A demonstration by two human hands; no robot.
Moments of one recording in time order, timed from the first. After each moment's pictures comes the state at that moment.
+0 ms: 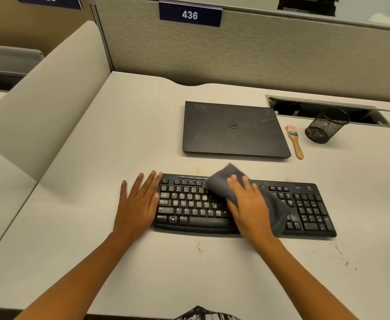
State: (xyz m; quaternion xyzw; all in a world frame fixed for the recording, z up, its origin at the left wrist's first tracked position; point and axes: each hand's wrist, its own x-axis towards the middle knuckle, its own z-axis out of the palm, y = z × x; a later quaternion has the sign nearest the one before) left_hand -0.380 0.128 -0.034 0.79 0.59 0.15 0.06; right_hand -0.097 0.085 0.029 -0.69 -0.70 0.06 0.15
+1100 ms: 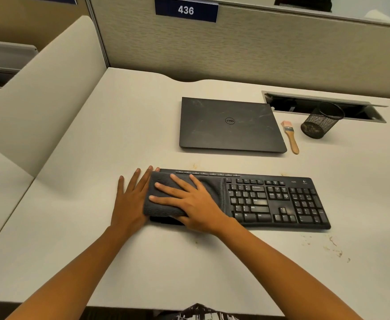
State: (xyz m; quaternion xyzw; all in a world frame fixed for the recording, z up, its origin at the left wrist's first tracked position) left_hand -0.389 0.128 -0.034 0.82 0.56 0.08 0.04; right_hand -0.171 0.107 0.017 -0.41 -0.91 0.07 0.05
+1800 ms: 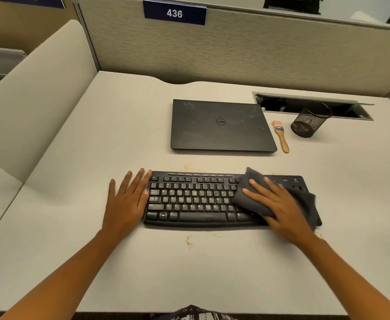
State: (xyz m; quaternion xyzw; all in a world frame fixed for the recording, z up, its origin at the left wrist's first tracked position) left_hand -0.380 0.127 -0.031 0.79 0.59 0.13 0.07; right_hand 0.029 0.050 0.018 -0.59 -0.80 0.05 0.10
